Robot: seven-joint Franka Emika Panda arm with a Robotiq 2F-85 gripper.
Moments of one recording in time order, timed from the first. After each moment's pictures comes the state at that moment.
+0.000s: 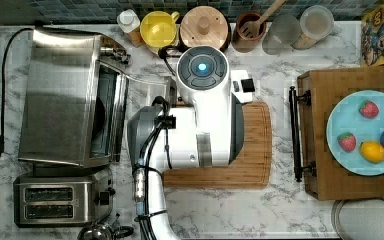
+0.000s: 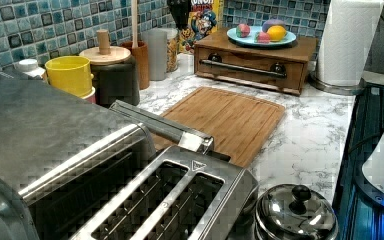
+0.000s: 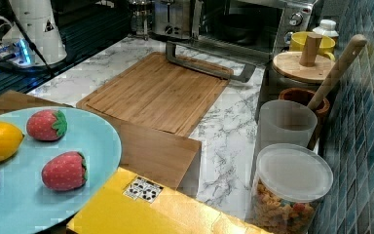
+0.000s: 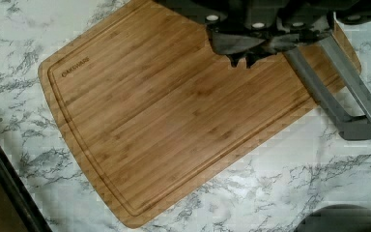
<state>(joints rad) 0.01 0.06 0.01 -1.88 -0.05 0.25 -0.11</state>
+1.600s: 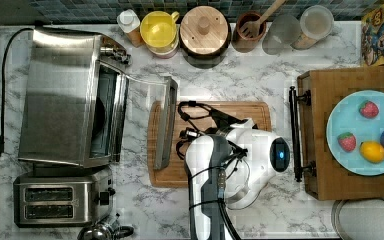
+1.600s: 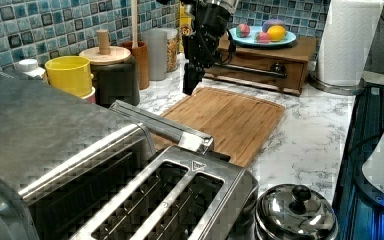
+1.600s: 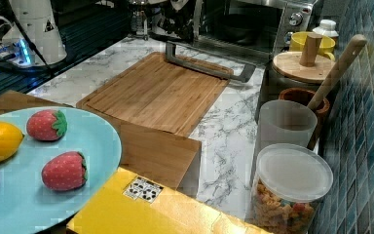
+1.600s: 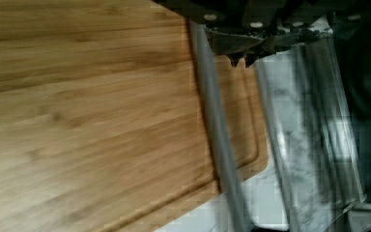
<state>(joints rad) -0.05 -0.01 -0.06 -2.46 0.84 0.73 -1.17</state>
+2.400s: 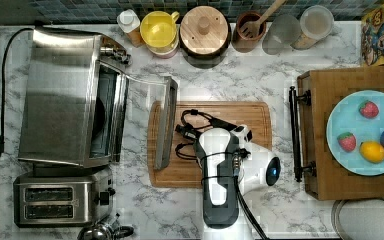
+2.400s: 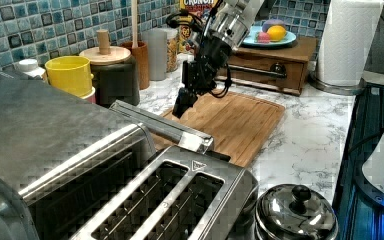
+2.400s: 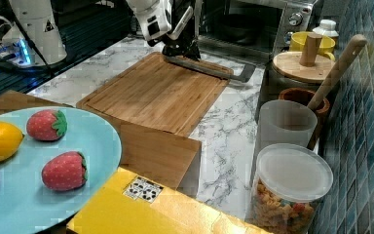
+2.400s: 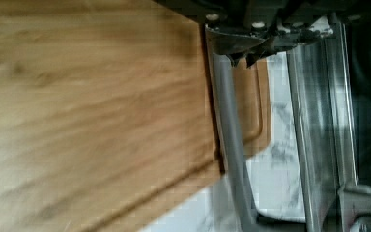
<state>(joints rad) -0.08 0.14 0.01 -2.50 1.29 0.85 -1.62</state>
